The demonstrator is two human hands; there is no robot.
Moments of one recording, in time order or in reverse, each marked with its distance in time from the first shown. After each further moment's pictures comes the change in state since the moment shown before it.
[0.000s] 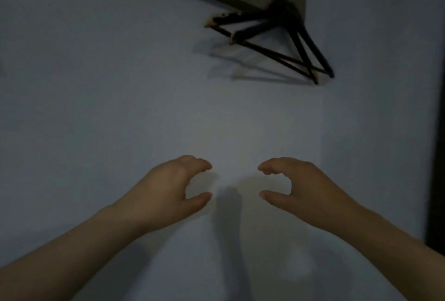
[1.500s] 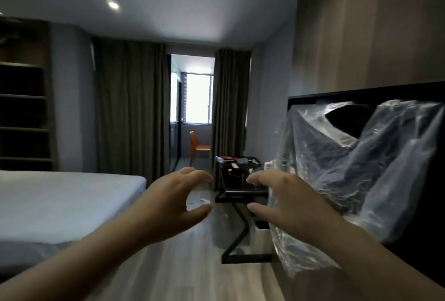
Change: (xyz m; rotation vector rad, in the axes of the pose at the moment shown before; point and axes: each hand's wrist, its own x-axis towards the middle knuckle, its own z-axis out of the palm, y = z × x) left_hand -0.679 0.447 -0.508 1.093 0.040 -1.642; right_hand -0.400 -0.754 -0.103 1.115 -0.374 -1.651
